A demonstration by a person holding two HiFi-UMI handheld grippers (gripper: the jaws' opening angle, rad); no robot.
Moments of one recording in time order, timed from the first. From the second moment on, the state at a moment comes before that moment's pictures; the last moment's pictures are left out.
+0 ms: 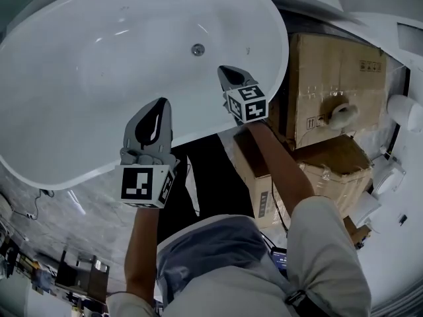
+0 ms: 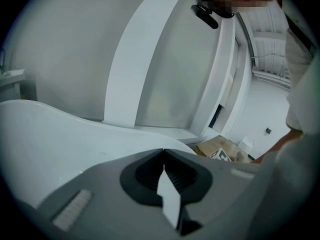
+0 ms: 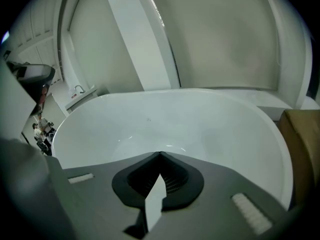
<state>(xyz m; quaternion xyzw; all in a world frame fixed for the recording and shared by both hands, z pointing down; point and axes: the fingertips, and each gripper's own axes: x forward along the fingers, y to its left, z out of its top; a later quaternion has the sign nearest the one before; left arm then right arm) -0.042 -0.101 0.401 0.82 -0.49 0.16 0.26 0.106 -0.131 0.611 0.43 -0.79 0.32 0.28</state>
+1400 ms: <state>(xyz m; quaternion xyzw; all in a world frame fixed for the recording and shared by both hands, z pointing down) -0.051 -0.065 0.227 0.83 -0.49 0.12 0.25 0.091 -0.088 0.334 0.41 -0.85 0.27 0.20</state>
